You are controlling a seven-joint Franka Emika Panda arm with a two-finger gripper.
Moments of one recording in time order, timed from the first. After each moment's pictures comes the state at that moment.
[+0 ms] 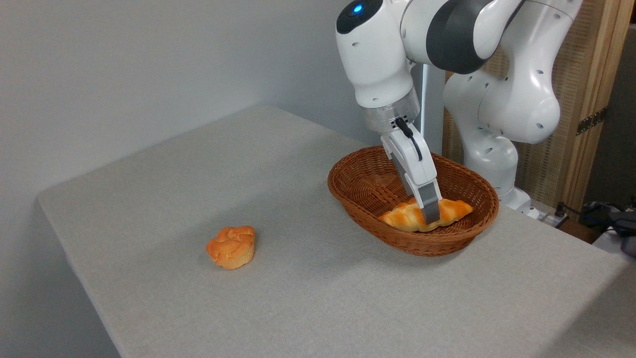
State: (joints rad) arm -0.12 -0.61 0.15 -2.58 0.15 1.71 1.21
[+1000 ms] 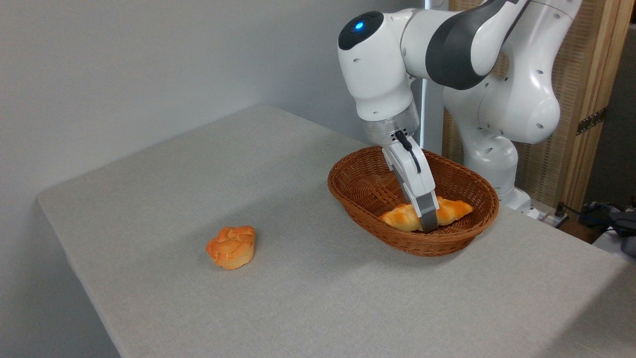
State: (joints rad) arm -0.12 -0.61 0.15 -2.64 0.15 1.78 1.21
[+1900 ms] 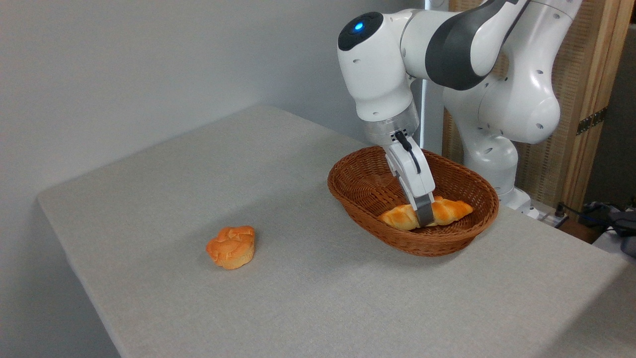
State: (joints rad) arm -0.12 -0.60 0.15 -2.64 0.15 1.78 1.21
